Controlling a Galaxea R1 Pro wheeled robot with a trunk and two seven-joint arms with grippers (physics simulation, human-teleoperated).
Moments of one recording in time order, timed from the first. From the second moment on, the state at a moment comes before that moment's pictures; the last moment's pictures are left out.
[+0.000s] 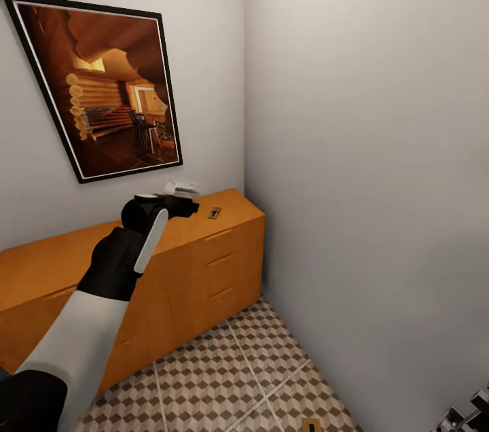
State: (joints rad) left arm -0.94 0.02 -0.24 -1.34 0.16 1.00 0.19; right arm -0.18 0.09 0.22 -0.05 0.10 -0.81 -0.33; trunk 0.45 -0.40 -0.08
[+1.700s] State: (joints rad) left arm -0.92 0.06 -0.28 -1.33 0.17 1.01 0.19; right arm -0.18 0.10 0.22 -0.05 0.10 -0.81 -0.33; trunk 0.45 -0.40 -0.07
